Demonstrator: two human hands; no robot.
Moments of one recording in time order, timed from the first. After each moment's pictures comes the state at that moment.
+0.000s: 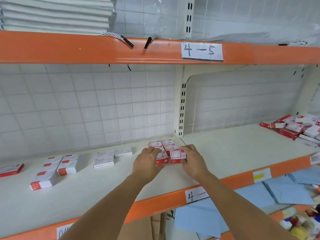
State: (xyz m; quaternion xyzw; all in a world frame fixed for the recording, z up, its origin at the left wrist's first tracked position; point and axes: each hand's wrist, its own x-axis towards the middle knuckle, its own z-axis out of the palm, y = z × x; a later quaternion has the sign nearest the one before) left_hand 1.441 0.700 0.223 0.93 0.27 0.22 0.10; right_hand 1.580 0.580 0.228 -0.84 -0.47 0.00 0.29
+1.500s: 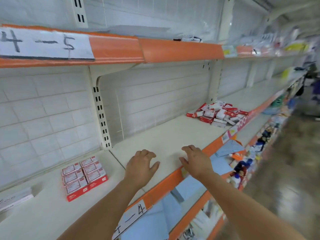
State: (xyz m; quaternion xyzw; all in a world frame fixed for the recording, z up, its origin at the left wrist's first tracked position) left_hand 1.625 0.603 0.211 0.97 0.07 0.21 0.13; right_hand 1.726 0.412 0.217 -0.93 -0.30 -0.13 0.14
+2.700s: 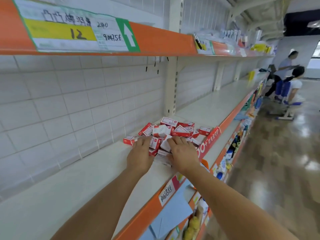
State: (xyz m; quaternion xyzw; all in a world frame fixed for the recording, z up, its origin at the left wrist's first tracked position) left_hand 2.036 0.443 0.224 0.96 0.07 0.20 0.19; right_hand 2.069 0.284 0.243 -0.94 -0.29 -0.19 0.05
